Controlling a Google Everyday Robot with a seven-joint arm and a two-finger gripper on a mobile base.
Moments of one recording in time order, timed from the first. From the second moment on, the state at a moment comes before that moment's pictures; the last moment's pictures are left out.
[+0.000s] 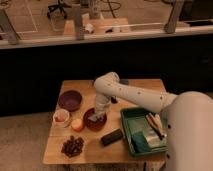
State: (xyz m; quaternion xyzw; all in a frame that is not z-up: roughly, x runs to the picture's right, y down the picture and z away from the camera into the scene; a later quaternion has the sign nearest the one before) arm -0.045 0.149 0.847 -0.35 -0.19 -0.17 0.90
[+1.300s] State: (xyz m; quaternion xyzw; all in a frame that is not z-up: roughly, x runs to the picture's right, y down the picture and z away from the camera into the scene) arm -0.059 0.188 0.814 -0.35 -0.23 -0.18 0.89
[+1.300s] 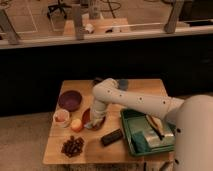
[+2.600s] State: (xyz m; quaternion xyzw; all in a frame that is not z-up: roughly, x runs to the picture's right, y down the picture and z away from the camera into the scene) arm -0.094 0.145 0.839 -0.32 -0.22 -0.17 0.91
